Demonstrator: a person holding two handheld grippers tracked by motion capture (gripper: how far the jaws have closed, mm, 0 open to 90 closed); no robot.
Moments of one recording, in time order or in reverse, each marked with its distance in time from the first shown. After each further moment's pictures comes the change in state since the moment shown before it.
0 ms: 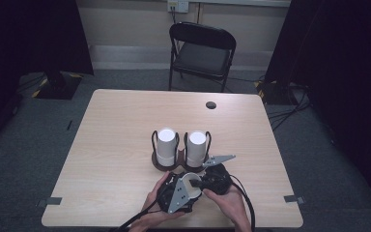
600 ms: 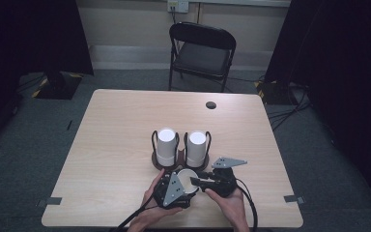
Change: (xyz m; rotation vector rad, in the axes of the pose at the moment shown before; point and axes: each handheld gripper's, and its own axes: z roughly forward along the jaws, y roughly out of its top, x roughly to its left) left arm 0.014 -0.006 -0.001 -0.003 0.019 -0.134; right arm -0.003 -0.014 -0.011 -0.198 0.004 0.047
